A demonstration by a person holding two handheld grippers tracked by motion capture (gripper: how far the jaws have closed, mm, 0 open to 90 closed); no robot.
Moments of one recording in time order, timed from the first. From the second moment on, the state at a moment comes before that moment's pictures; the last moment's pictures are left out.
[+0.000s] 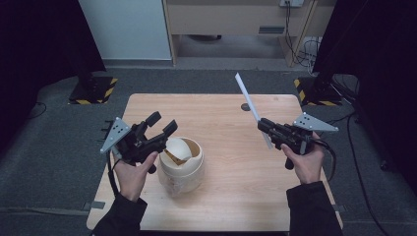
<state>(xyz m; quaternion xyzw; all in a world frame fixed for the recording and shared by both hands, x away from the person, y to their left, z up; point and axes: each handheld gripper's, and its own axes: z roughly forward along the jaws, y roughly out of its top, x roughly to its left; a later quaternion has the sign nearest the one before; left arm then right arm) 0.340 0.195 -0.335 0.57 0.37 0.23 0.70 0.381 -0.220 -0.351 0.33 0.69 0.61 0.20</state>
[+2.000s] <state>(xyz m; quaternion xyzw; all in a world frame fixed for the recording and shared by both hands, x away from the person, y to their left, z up) 0.383 0.072 -0.327 0.61 0.34 0.13 0.70 0.365 -0.188 -0.350 0.24 0.73 0.62 0.15</state>
